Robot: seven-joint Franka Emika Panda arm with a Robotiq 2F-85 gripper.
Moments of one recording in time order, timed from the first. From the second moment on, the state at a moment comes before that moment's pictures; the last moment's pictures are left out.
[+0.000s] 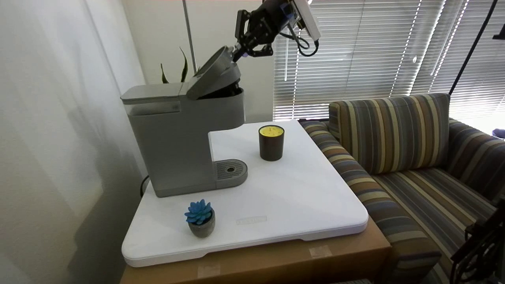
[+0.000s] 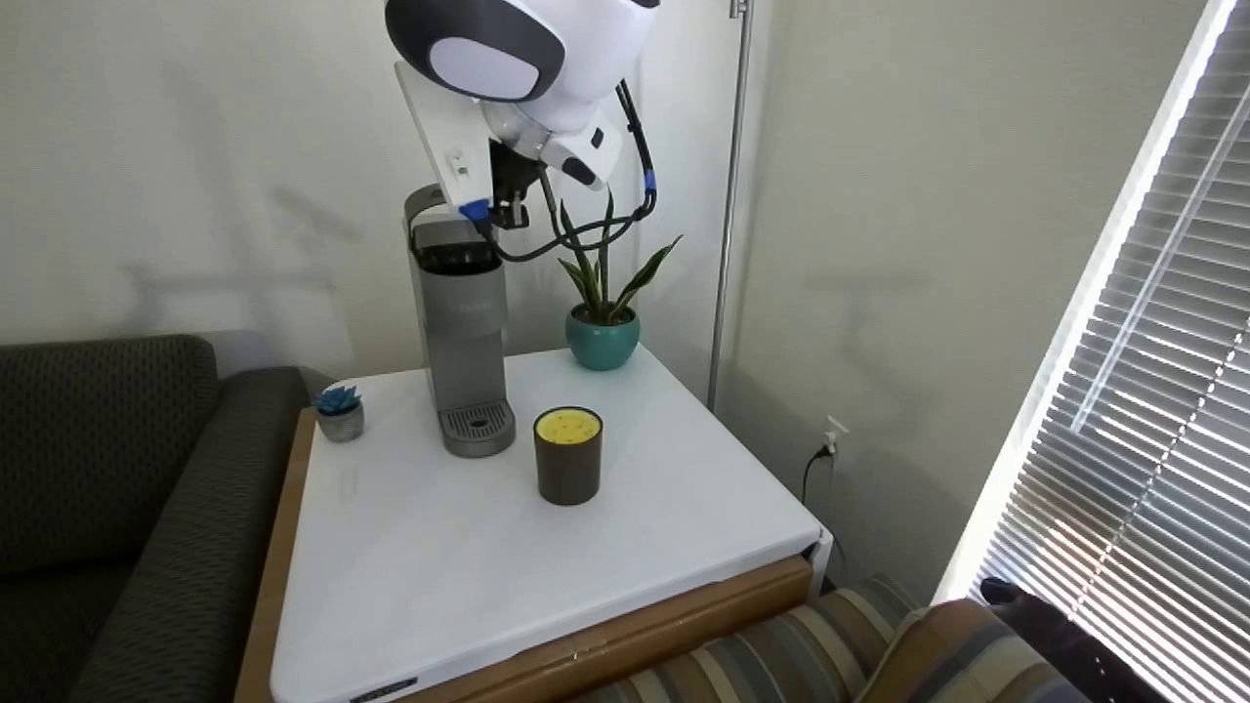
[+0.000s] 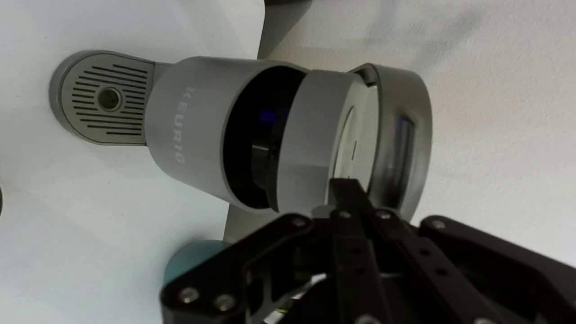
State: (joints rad) arm -0.14 0.58 0.14 -1.52 0.97 2.14 -0.29
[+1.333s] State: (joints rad) arm -0.08 0.58 0.14 -1.46 0.96 2.14 -0.29
